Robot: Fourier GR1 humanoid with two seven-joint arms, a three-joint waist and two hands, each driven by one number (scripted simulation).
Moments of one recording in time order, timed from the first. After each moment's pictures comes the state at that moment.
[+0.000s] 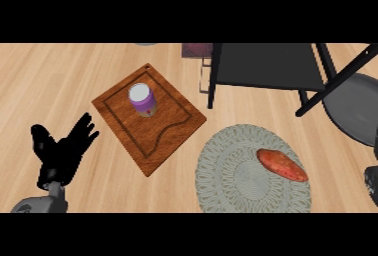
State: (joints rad) left arm -0.05 0.22 0.04 -1.40 0.17 0.03 0.28; right arm -1.30 -0.32 -0.16 -1.29 0.69 0.38 0.82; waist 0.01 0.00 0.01
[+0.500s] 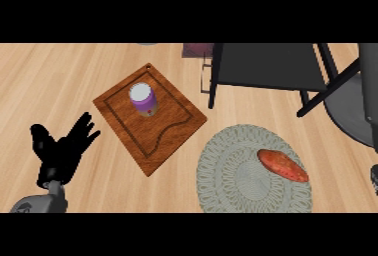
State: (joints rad) left arm -0.06 0.22 0.05 -1.38 0.17 0.01 0.26; right arm -1.32 -0.34 -0.14 -1.04 0.75 0.24 0.64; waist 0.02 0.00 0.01
